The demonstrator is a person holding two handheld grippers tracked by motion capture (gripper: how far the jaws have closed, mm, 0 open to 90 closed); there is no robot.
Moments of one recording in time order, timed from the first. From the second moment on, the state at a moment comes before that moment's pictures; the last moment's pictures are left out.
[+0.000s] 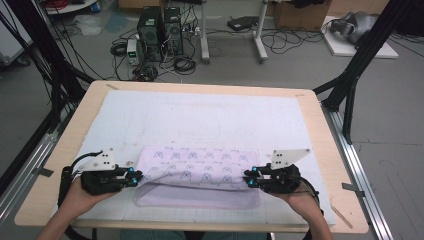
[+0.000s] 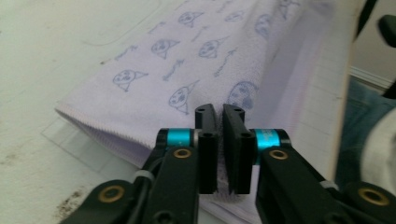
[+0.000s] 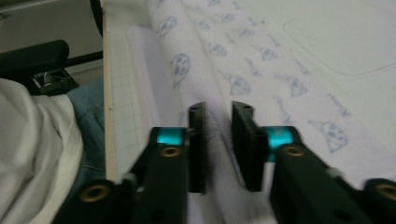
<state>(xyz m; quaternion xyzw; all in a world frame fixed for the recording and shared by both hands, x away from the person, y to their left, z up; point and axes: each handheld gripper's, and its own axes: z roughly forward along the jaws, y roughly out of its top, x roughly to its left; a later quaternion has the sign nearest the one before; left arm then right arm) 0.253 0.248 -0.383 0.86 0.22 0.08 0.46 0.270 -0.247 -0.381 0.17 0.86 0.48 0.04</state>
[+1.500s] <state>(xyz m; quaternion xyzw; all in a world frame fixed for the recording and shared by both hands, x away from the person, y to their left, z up) 0.254 0.245 -0.418 0.86 0.25 0.07 0.44 0.270 -0.250 -0.416 0.19 0.87 0.46 0.00</state>
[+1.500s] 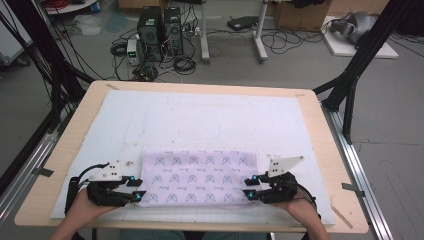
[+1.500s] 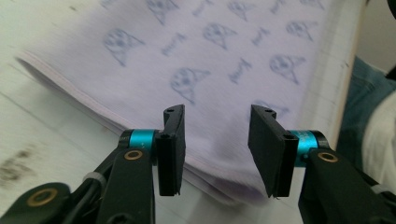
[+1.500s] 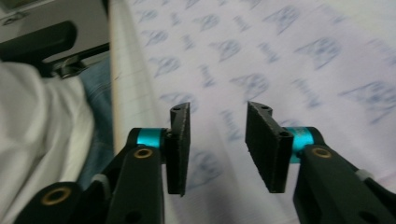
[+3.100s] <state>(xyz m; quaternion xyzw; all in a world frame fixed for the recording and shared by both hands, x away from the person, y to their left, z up) 0.348 0.228 -0.436 0.83 0.35 0.14 0.41 0.355 -0.241 -0.429 0.28 0.87 0.40 0.07</state>
